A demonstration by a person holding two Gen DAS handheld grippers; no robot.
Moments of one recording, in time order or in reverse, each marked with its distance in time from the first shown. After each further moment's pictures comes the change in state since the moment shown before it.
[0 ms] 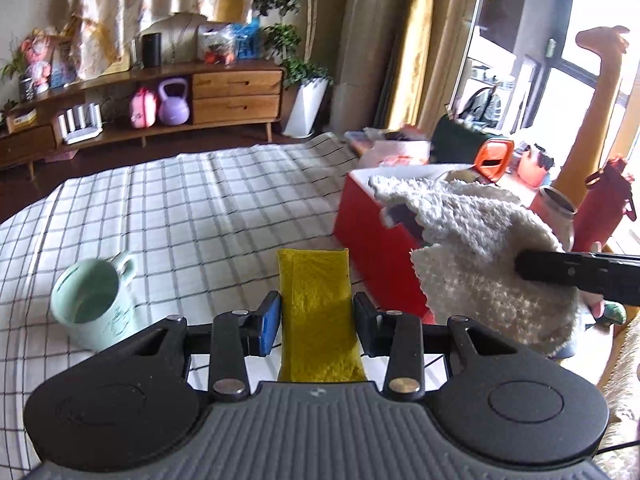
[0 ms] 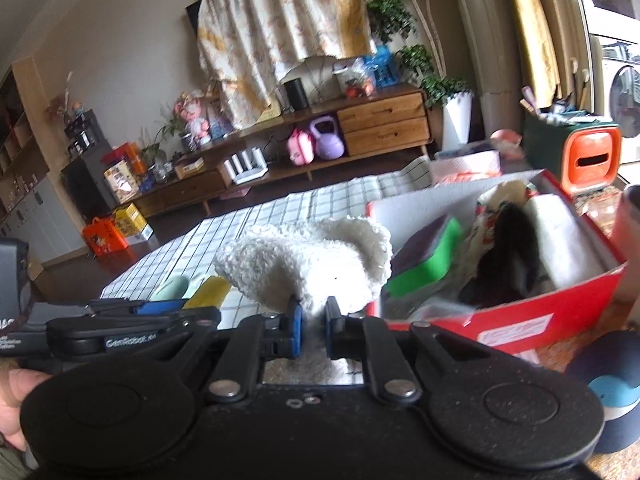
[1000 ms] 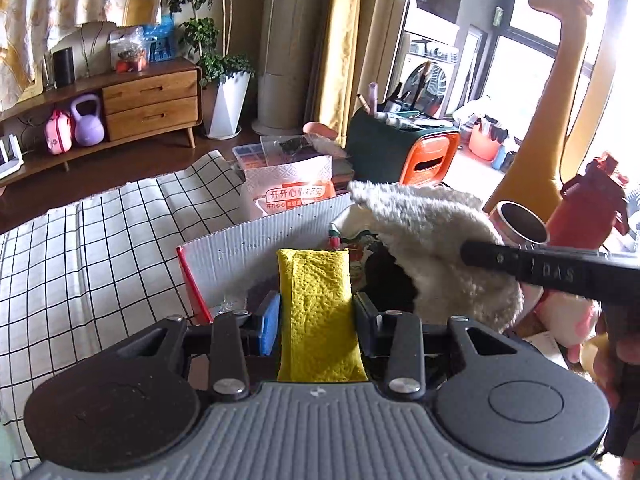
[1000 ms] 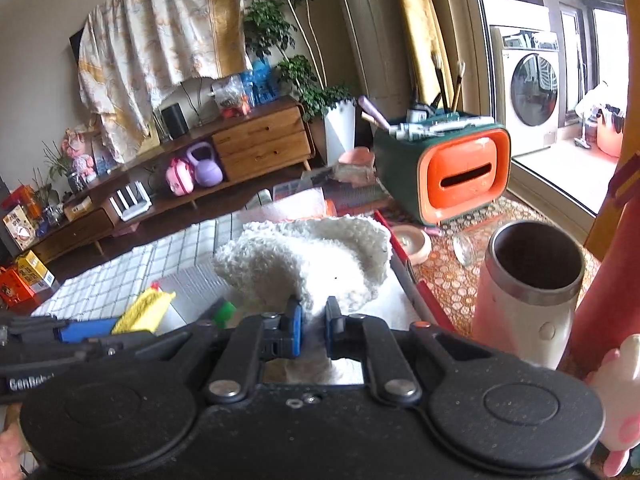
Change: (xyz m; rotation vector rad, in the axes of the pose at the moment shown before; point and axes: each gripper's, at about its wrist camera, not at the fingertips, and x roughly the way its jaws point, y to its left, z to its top) left arm 0.143 -0.118 0.082 0.101 0.059 -0.124; right arm 0.052 -0.164 0.047 0.113 -0.027 -0.276
